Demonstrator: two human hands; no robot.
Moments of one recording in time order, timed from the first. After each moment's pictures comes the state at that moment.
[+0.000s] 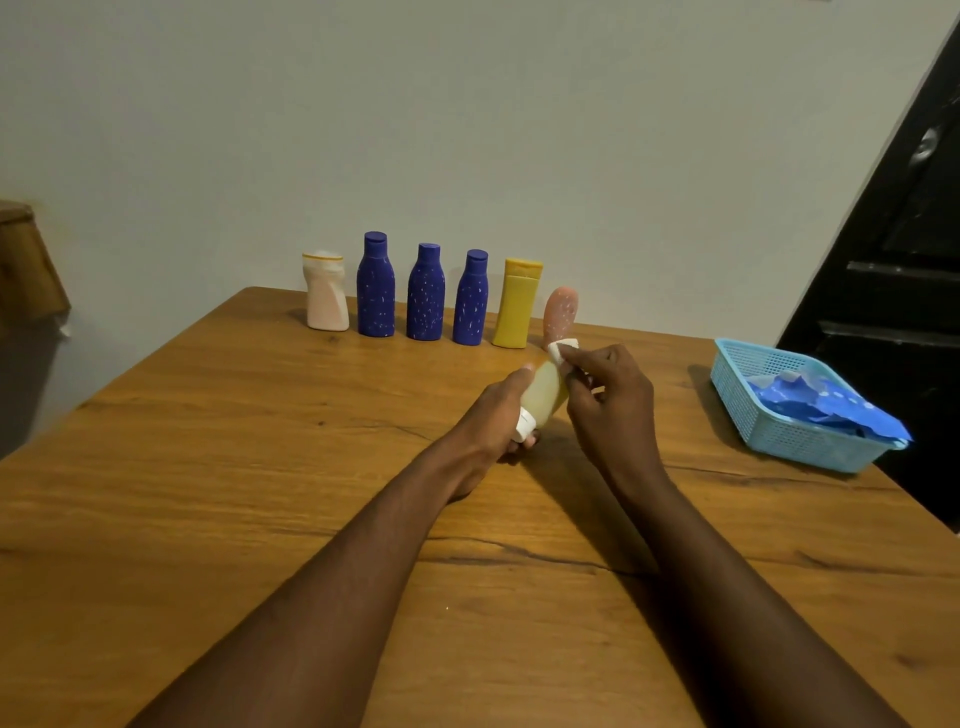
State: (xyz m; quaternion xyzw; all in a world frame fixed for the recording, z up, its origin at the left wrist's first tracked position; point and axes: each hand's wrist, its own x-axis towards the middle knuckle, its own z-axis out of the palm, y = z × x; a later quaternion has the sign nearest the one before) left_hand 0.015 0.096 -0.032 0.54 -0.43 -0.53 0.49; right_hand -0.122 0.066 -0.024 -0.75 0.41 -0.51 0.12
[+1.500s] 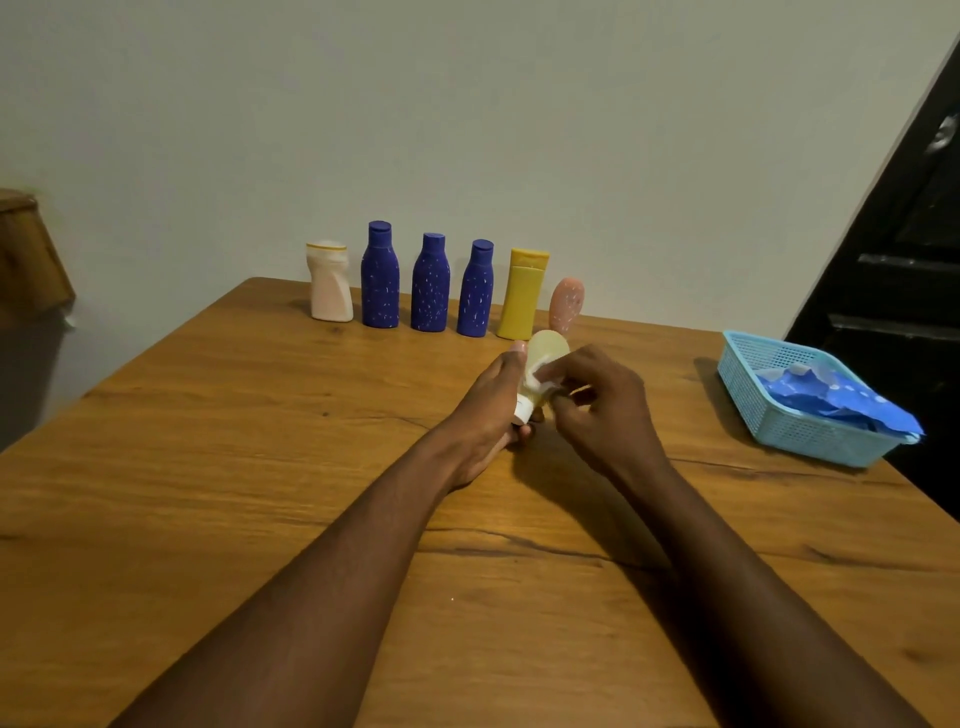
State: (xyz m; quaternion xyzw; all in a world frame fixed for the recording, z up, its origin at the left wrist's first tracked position) left_hand 0.019 0.100 -0.030 0.46 -0.41 -0.56 0.56; right_hand -0.123 0.078 -0.022 -0.81 0.36 -0.44 0.16
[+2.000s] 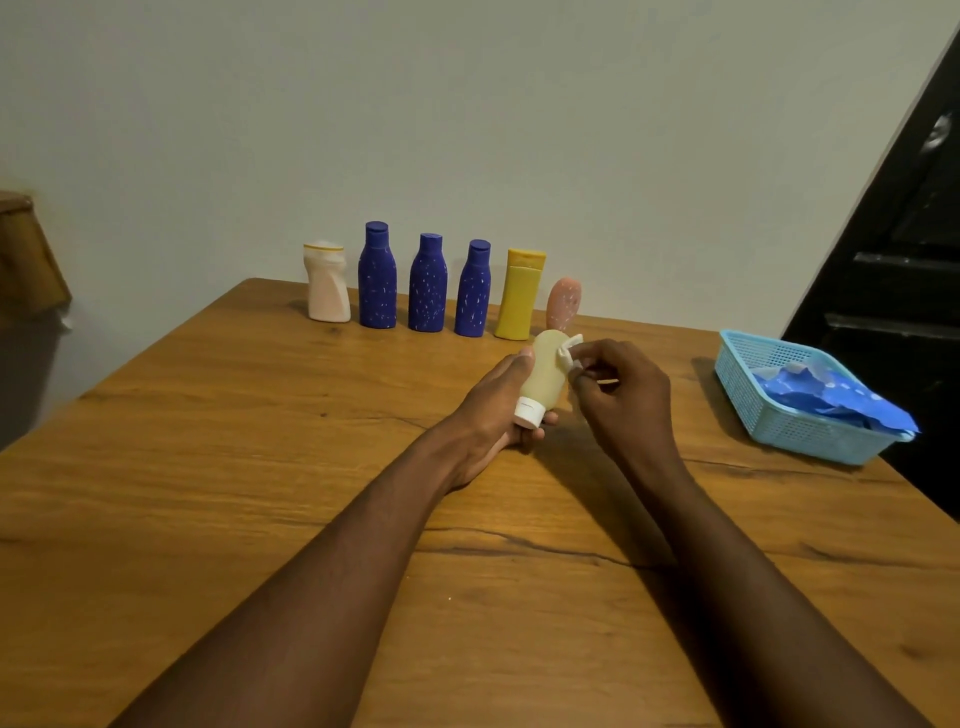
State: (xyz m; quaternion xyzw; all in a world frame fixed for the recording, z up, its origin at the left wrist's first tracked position) left_hand 0.017 0.098 -0.030 0.45 -0.42 -0.56 0.55; right_hand -0.133 0.065 -0.022 -0.74 0.42 -0.51 0.15
